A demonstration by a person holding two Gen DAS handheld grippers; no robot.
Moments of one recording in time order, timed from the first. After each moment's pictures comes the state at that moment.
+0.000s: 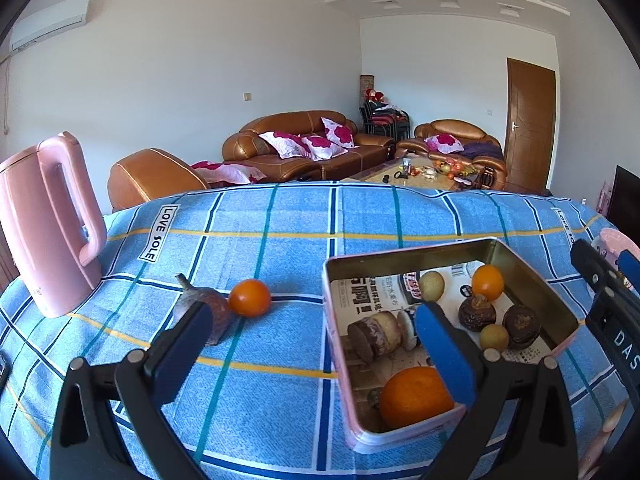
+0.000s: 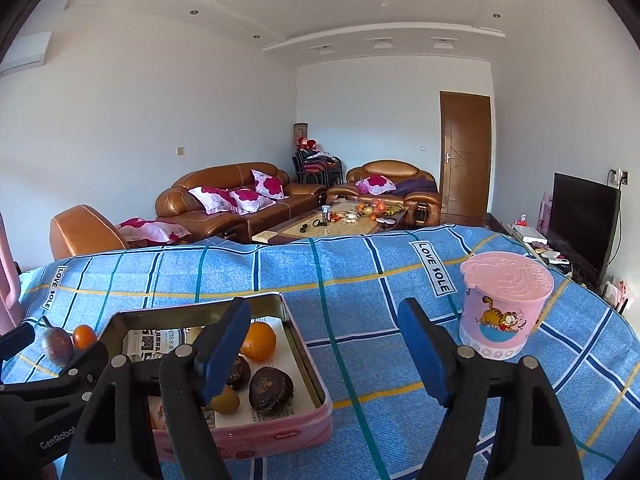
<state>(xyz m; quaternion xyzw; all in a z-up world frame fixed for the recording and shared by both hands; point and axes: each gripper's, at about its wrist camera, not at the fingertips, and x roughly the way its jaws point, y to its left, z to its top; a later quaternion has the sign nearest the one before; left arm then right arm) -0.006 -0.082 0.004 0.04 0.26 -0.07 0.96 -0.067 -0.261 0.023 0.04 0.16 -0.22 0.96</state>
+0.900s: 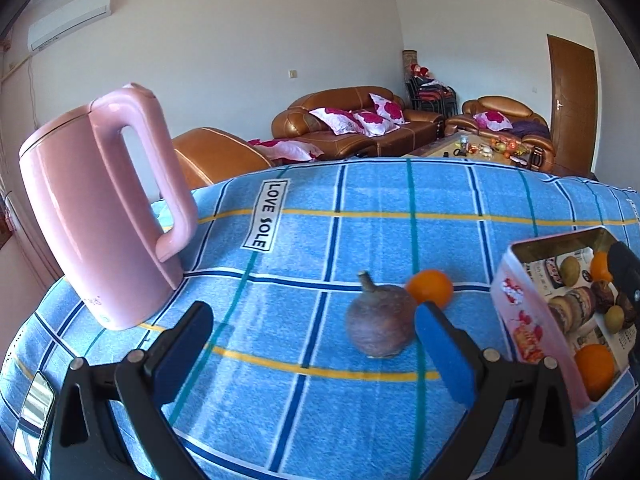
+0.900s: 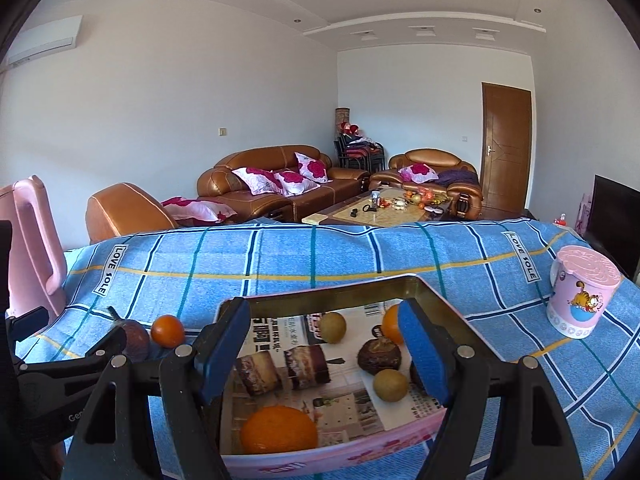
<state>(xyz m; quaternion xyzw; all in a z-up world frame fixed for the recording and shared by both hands) 0.046 0.030 -0.007 0.07 0.30 0.02 0.95 -0.021 -0.154 0.019 0.03 0.19 -0.13 0.97</state>
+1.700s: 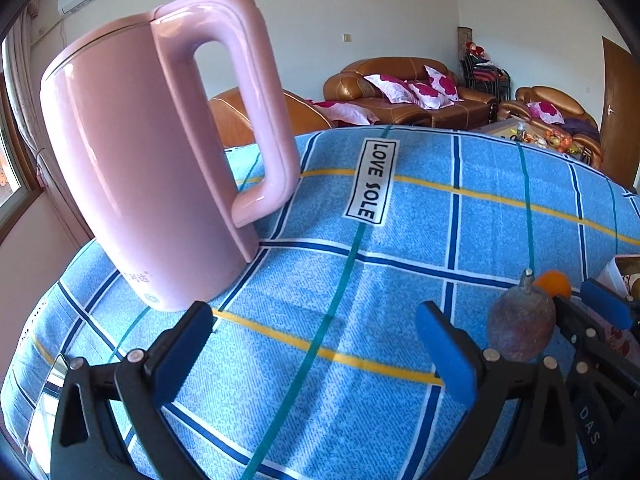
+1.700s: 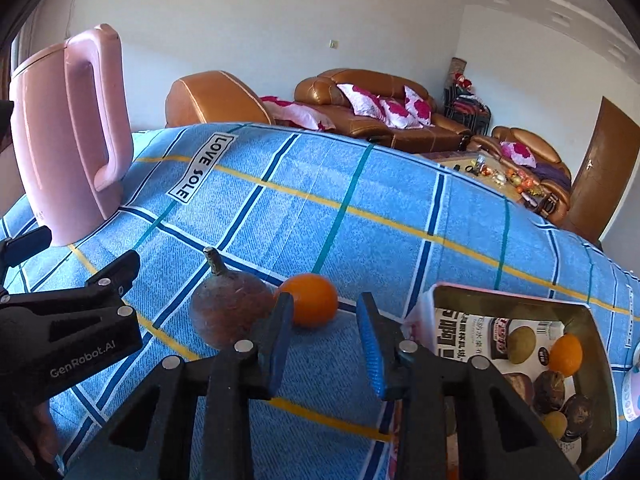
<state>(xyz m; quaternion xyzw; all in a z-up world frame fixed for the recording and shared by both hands) 0.074 0.094 -0.019 0.05 0.35 0.10 0.93 0.082 -0.063 -0.021 -0.07 0.36 0.04 0.93</state>
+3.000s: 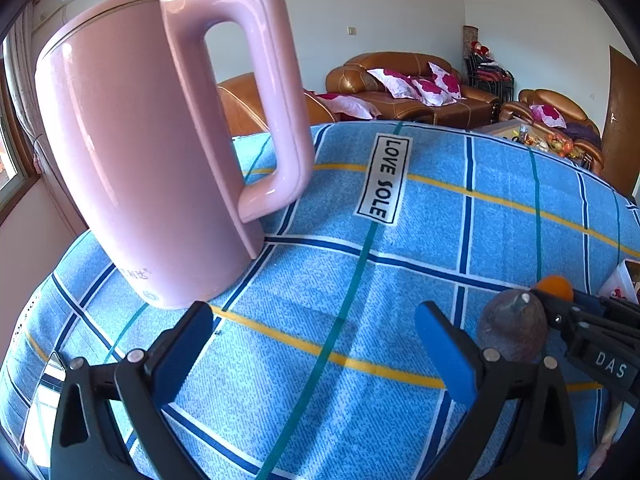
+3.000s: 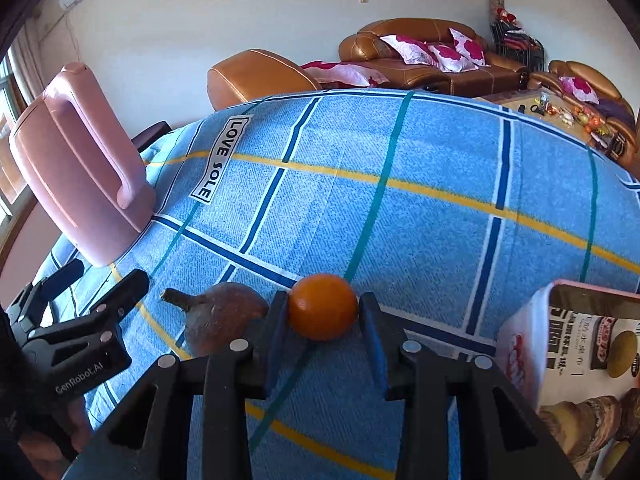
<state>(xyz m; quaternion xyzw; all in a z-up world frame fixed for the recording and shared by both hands) 0.087 0.110 -0.021 0.02 0.37 0.10 0.92 0.129 -0.088 -0.039 0.06 0.44 0.15 0.89</state>
